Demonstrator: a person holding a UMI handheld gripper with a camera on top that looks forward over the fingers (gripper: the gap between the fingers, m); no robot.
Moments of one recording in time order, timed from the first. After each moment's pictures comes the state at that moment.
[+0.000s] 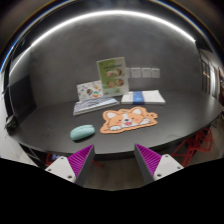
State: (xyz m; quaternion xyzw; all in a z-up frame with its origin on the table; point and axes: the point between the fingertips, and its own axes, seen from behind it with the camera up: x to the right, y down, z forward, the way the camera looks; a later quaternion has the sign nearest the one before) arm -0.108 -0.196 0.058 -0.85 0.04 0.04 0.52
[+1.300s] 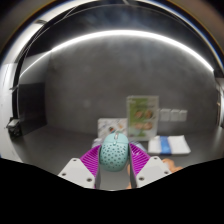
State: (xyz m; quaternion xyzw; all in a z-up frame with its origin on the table) arm -0.224 -0.026 0.185 -0.76 -0.06 0.05 0.64
